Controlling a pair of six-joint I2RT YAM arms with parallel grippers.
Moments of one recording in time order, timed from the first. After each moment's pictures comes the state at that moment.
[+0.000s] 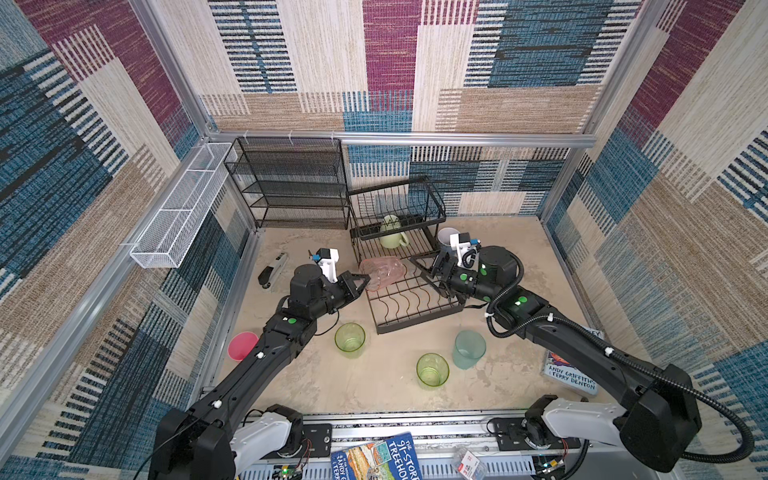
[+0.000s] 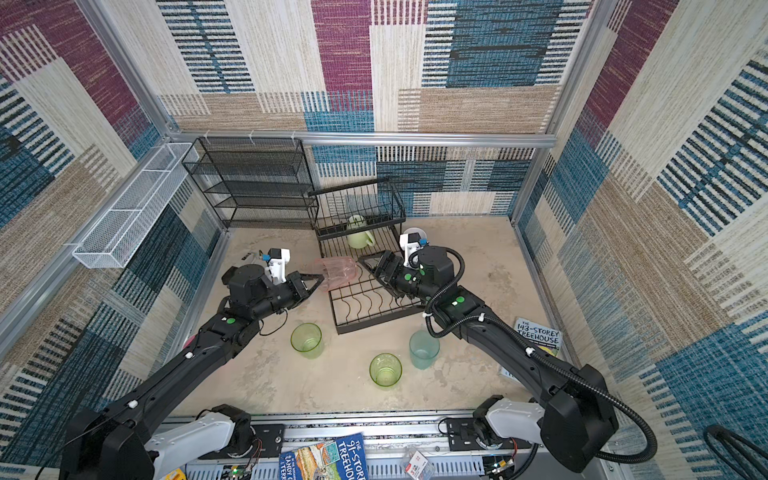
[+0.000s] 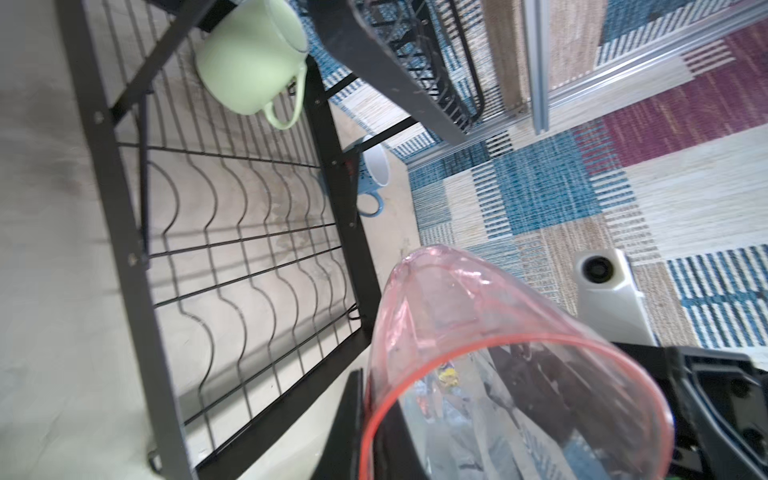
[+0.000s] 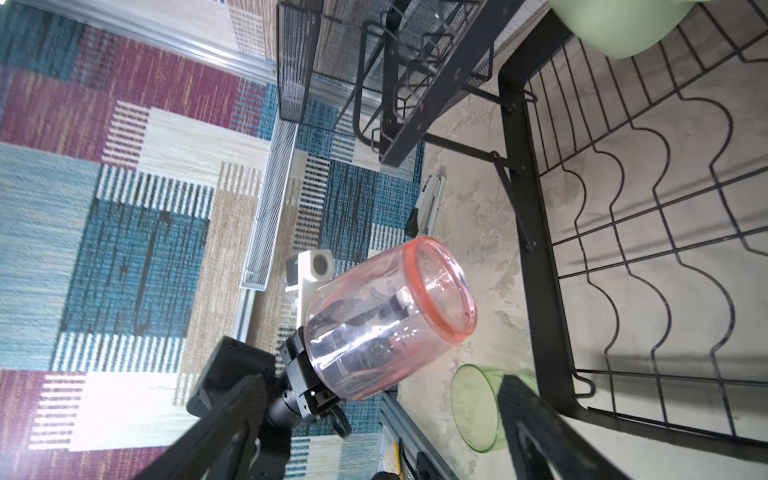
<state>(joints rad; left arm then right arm) -0.37 1.13 0.73 0.11 0.42 -0.92 0.56 1.23 0.93 0.09 -0.42 1.21</state>
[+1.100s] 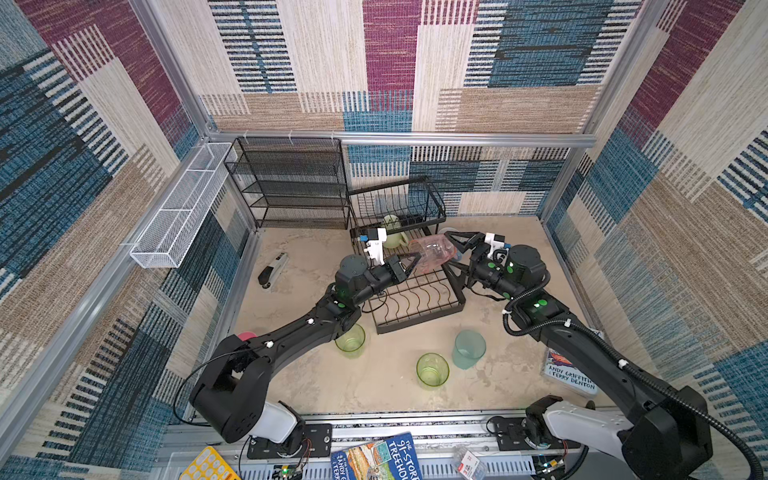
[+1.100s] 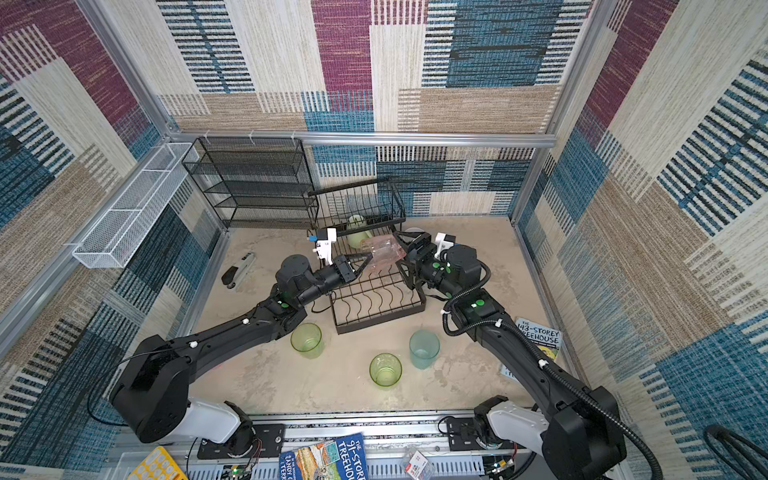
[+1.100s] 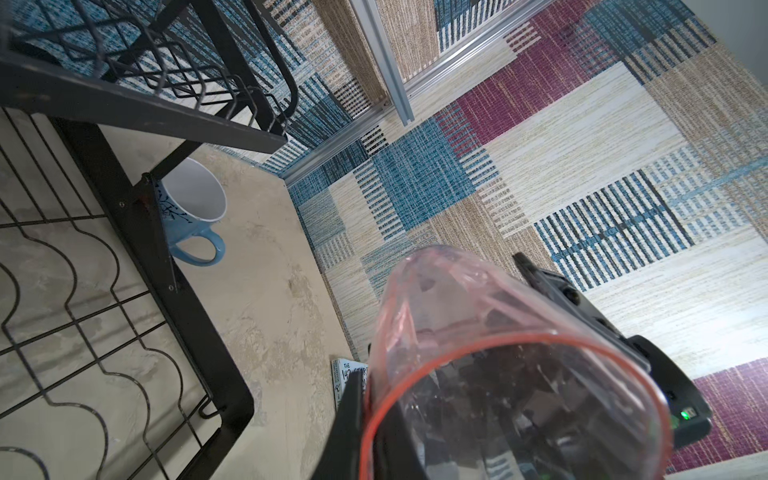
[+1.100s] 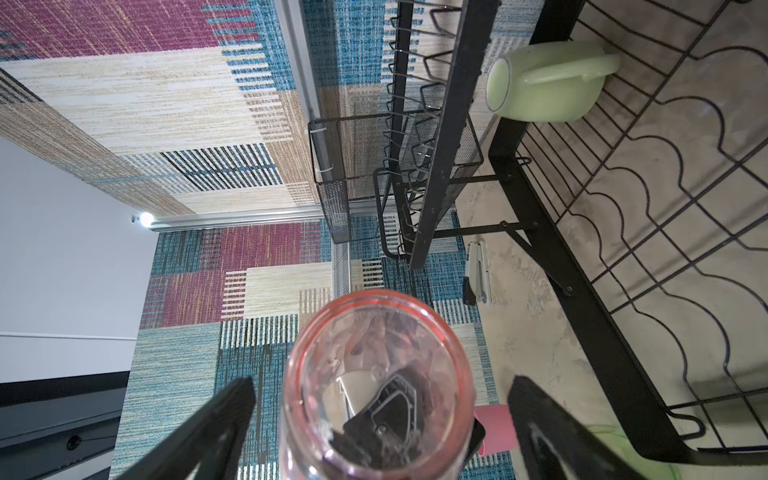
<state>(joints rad) -0.64 1.48 0.91 0.61 0.33 -0.99 0.41 1.15 0.87 0.19 -0.36 1.56</state>
